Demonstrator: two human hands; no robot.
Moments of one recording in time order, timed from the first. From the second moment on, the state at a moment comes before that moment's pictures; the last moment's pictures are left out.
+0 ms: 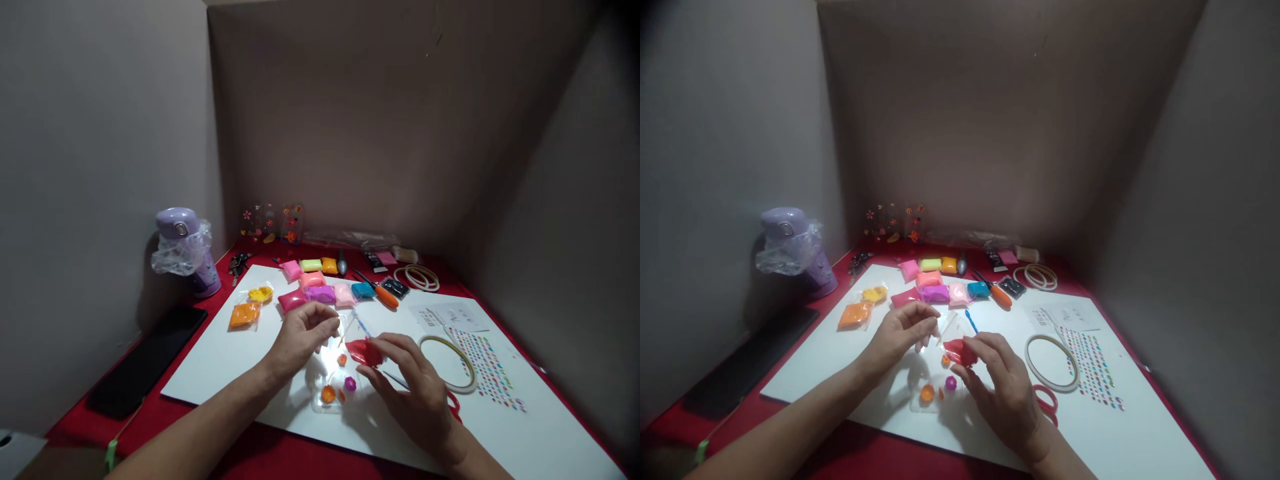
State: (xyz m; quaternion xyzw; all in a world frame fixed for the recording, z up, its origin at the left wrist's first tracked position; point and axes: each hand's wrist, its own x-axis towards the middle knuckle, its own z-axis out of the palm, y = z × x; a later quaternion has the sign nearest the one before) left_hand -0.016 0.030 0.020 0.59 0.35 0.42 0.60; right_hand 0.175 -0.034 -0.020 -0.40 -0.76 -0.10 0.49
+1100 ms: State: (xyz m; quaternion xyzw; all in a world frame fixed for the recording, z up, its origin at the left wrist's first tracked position) left_hand -0.015 0.019 0.026 0.61 0.34 0.38 0.60; right_hand 0.173 -0.040 -0.018 -0.45 -0.72 0.17 0.50
